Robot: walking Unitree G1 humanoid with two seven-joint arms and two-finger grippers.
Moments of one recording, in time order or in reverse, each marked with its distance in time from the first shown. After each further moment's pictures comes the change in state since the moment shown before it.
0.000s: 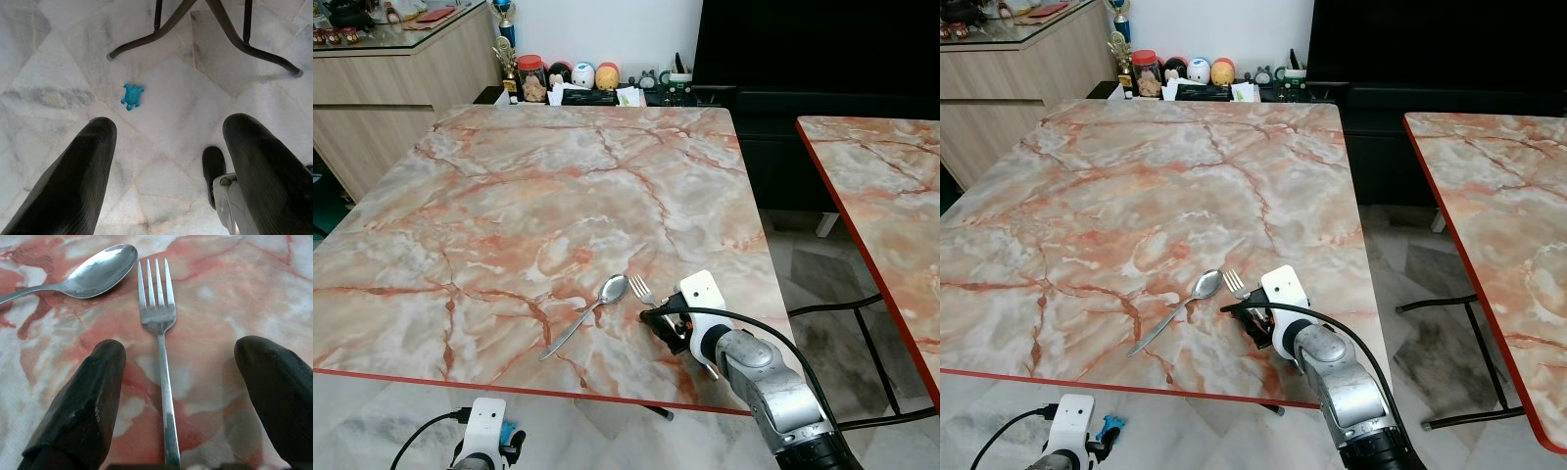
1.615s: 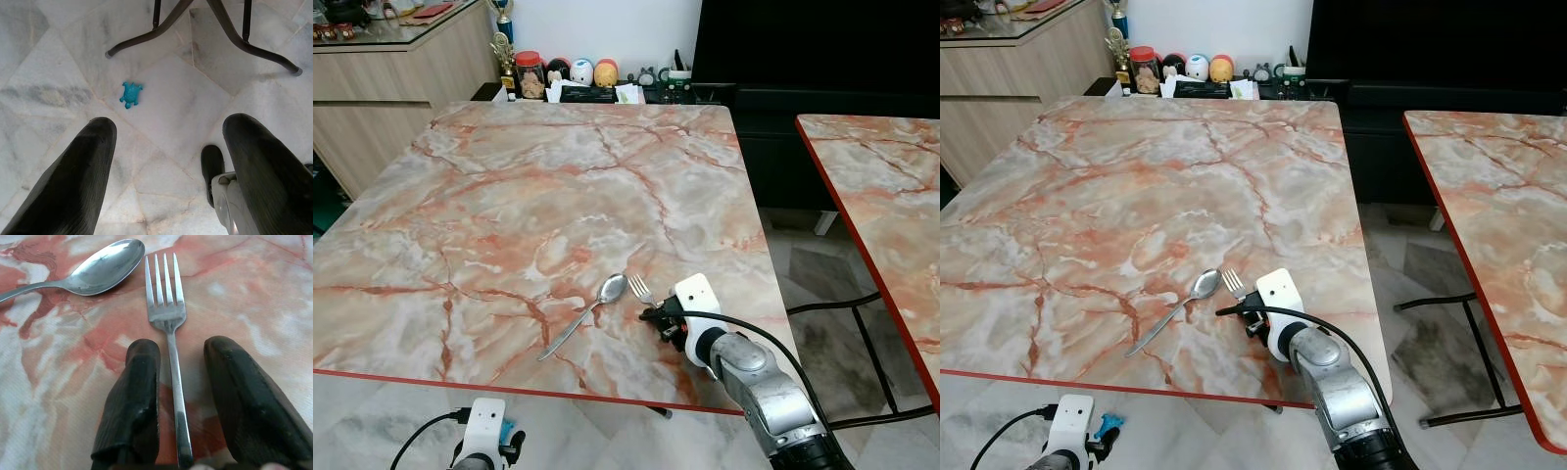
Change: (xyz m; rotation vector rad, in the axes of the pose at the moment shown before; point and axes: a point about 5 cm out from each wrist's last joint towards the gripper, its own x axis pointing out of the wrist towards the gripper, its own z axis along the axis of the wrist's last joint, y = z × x) left arm 0.000 0.000 0.000 -0.003 0.002 0.002; right arm 0.004 0.005 -0.004 -0.008 -0.010 0.007
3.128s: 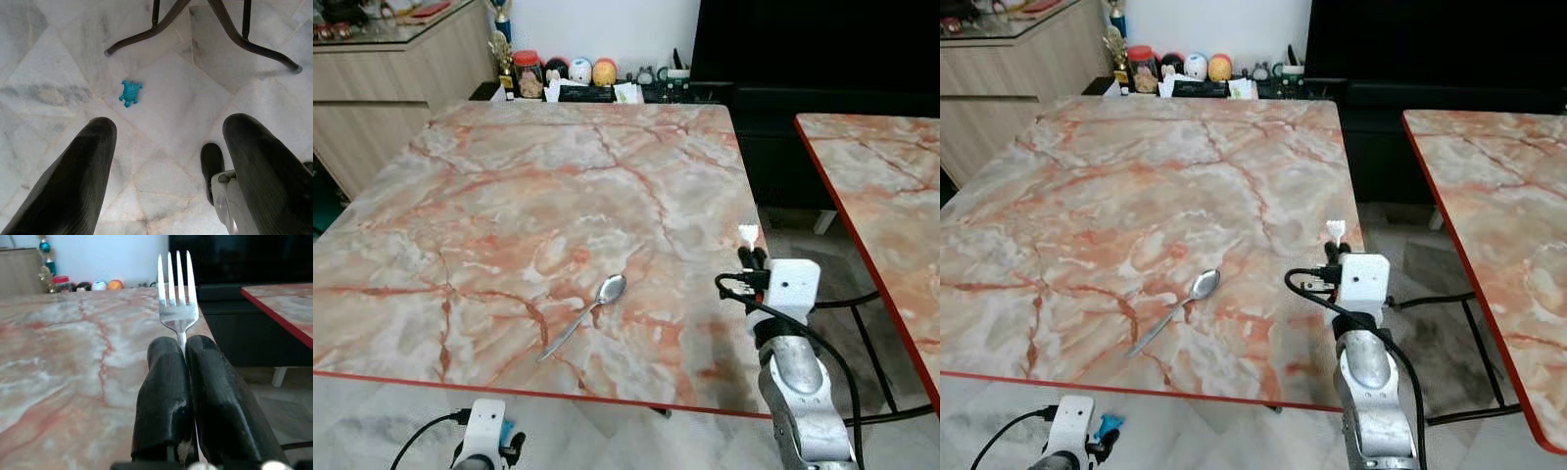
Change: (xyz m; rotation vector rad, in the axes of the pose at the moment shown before) left arm 0.000 0.000 -0.002 0.001 0.007 -0.001; right arm -0.053 -0.045 0.022 0.124 -0.532 -0.573
